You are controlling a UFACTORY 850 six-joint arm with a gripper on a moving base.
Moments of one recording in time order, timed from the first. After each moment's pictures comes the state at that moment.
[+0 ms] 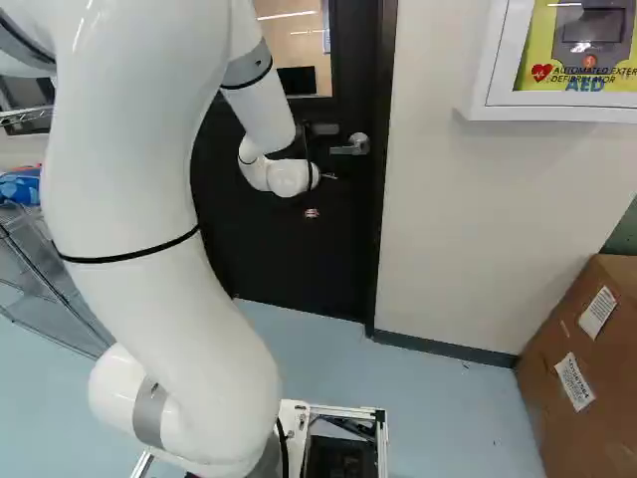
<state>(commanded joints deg) -5.7 -11.2 -44.0 1.9 39.4 0.0</state>
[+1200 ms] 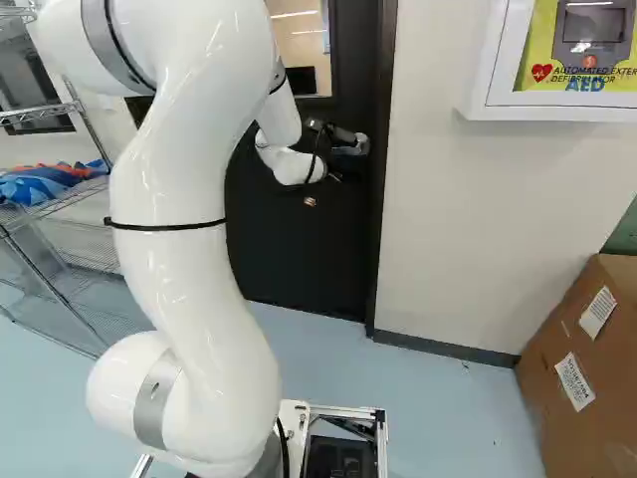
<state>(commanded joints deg) -3.8 -24.3 -59.5 27.1 39.4 0.0</state>
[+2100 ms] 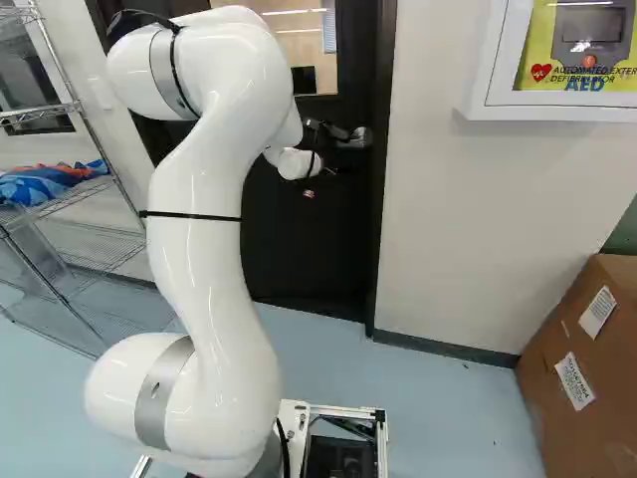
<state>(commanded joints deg) -1.0 -34.7 -73.0 22.6 37.4 0.0</state>
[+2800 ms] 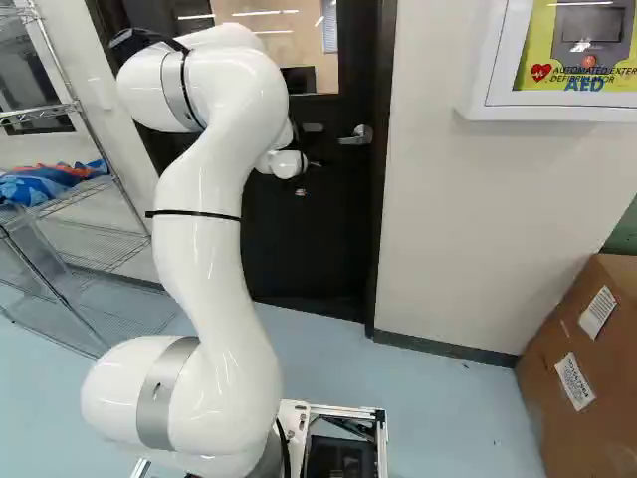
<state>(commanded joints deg) 2.9 -40.1 -80.1 4.9 35.3 0.0</state>
